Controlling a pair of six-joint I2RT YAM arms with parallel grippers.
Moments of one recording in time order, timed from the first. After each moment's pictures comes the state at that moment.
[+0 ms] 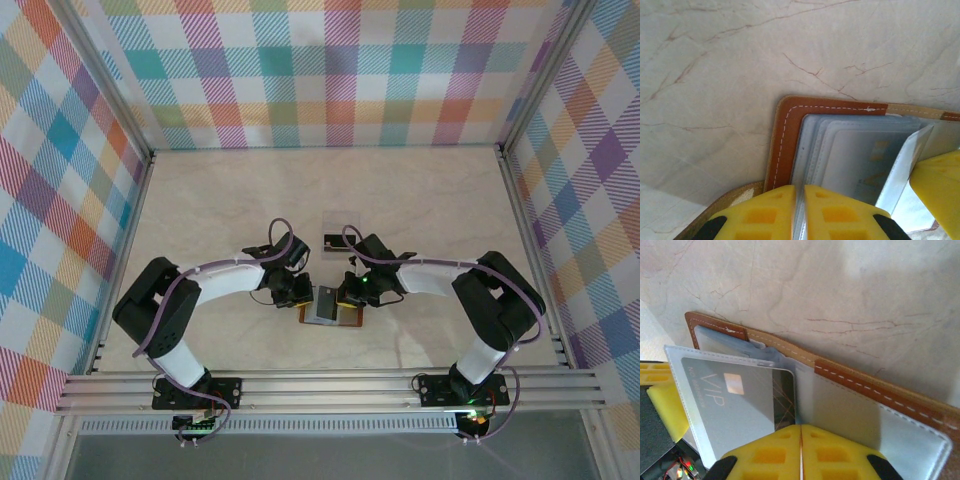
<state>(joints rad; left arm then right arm) -0.69 1.65 0.88 -0.48 0.27 -0.84 0.69 1.66 0.80 -0.25 -0.48 0.85</state>
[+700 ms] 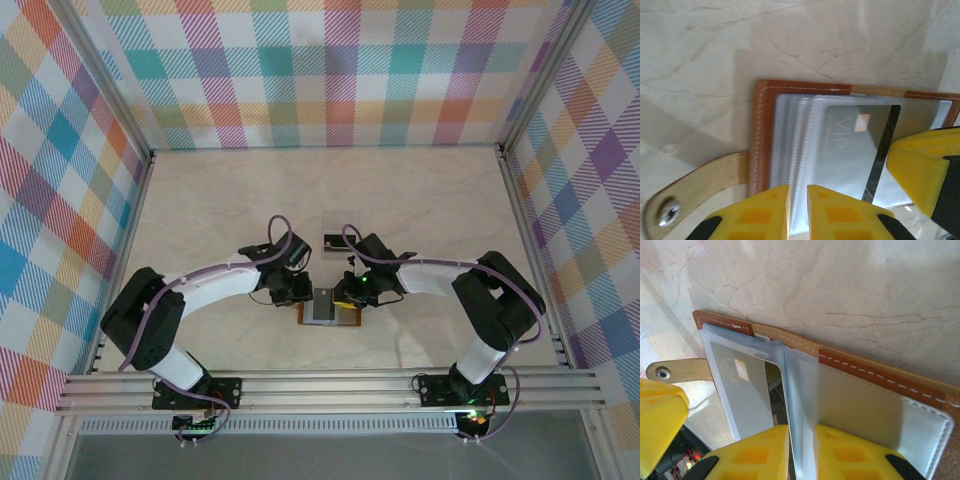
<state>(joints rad) -0.73 1.58 0.92 -0.57 0.21 -0.85 0.69 1.66 0.80 -0.23 -0.52 0.86</state>
